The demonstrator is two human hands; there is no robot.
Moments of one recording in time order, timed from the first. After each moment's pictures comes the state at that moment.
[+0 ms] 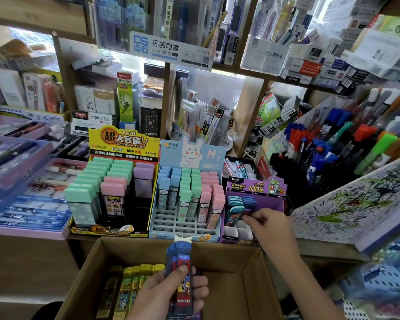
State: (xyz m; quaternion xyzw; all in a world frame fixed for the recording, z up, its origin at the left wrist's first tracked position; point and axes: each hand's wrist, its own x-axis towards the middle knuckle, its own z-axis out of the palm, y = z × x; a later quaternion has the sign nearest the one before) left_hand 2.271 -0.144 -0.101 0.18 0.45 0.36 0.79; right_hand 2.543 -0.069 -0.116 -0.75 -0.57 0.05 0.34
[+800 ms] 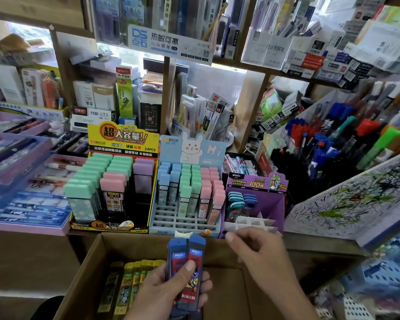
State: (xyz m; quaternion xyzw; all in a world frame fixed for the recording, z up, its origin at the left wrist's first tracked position) left_hand 2.274 -0.145 -0.121 0.25 0.44 0.37 0.78; right_hand 2.483 -0.139 -0.094 -0.66 -0.56 0.26 0.42
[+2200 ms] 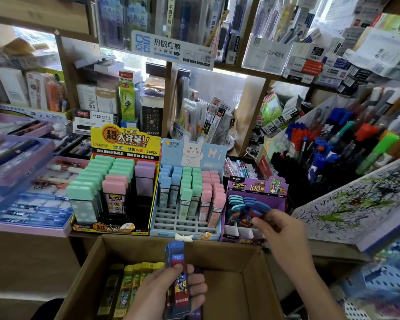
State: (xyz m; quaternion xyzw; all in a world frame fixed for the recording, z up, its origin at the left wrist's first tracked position) left_hand 2.268 -0.124 -0.146 0.16 0.45 0.33 0.81; right_hand 2.542 -0.103 -0.105 -0.66 -0.55 0.18 0.47
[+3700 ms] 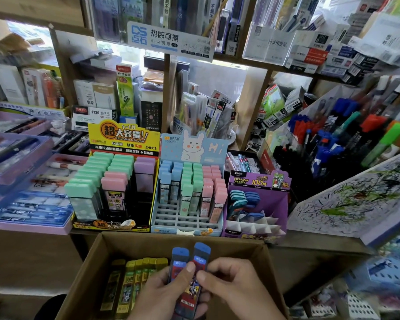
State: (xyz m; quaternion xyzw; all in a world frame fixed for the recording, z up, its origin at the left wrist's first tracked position) left_hand 2.272 -0.148 -0.121 0.28 0.49 0.33 0.76; right_hand 2.446 -0.158 -0.115 -0.57 -0.47 0.56 0.37
